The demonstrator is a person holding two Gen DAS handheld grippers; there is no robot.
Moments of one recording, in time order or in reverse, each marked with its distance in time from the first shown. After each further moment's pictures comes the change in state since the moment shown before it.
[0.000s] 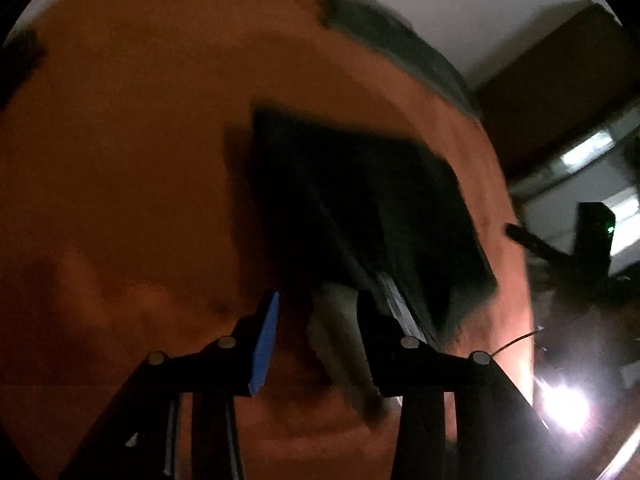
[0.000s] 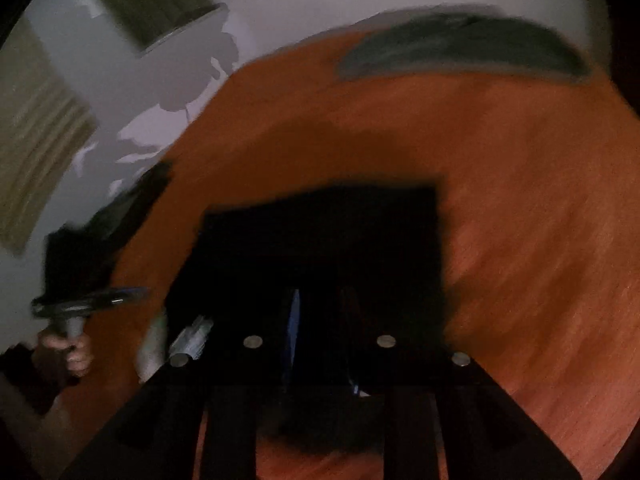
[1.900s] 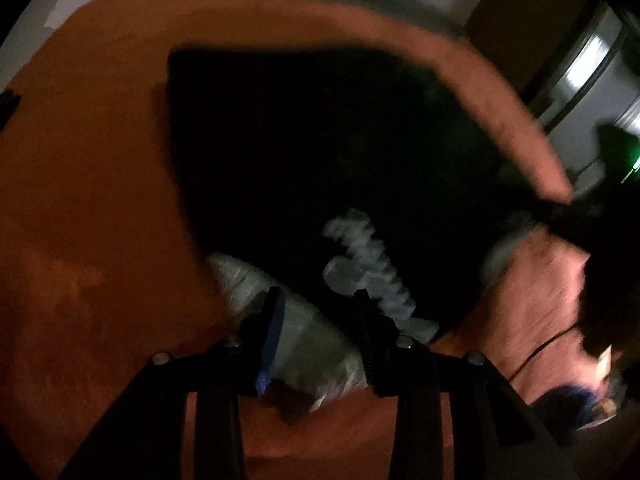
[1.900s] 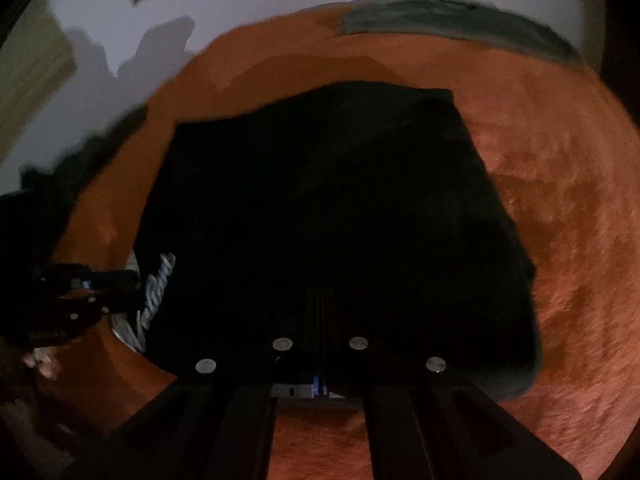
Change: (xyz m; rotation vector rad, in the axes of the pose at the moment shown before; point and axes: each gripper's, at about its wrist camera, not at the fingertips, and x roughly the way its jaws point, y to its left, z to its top) left arm 0.066 -0.039 -0.116 0.250 -0.040 0.273; right arm 0.044 -0.004 -0.041 -0.084 0.011 -0.316
